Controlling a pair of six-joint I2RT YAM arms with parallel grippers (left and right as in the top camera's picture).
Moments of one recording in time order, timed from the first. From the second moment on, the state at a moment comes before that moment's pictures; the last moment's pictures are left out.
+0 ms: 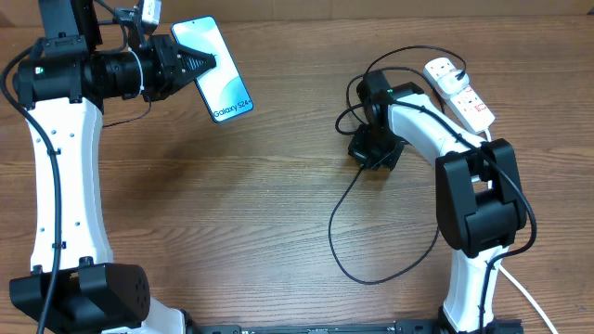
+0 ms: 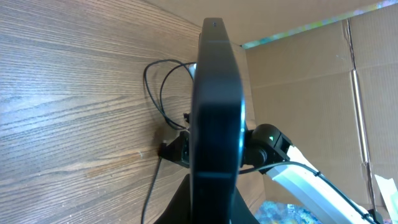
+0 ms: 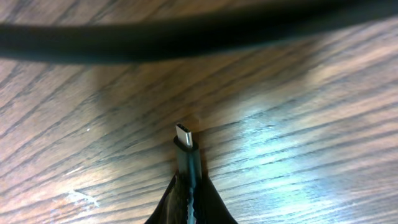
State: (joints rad) left arm 0.15 1.72 1.85 -1.07 0.96 -0.31; right arm 0.29 2.14 1.53 -0.99 -0.13 0.77
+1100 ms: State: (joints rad) left arm 0.11 1.72 1.85 -0.91 1.18 -0.47; right arm 0.44 1.53 1.56 -1.11 -0.91 -0.04
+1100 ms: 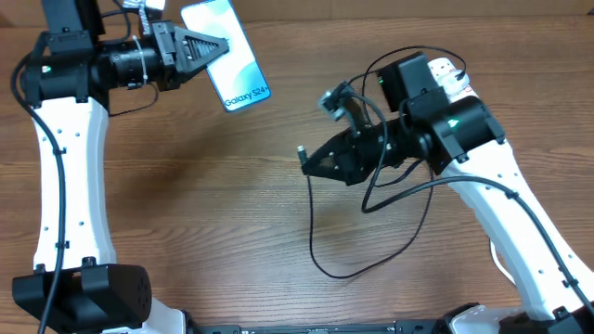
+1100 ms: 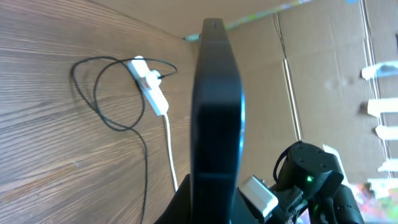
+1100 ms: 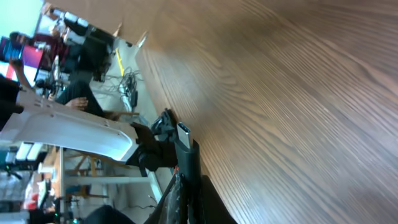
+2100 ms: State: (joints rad) left arm 0.02 1.72 1.85 -0.86 1.36 -0.47; right arm 0.45 1.53 1.56 -0.89 -1.09 0.11
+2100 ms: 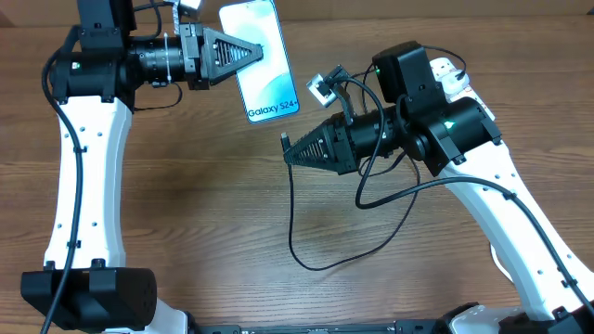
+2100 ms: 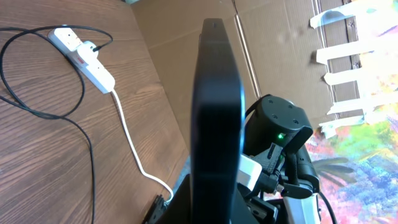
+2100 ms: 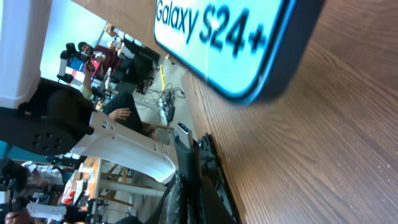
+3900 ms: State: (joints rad) left arm -0.02 1.77 1.85 -1.03 1.29 -0.33; right arm 0.47 1.53 1.56 -0.93 -0.89 0.22
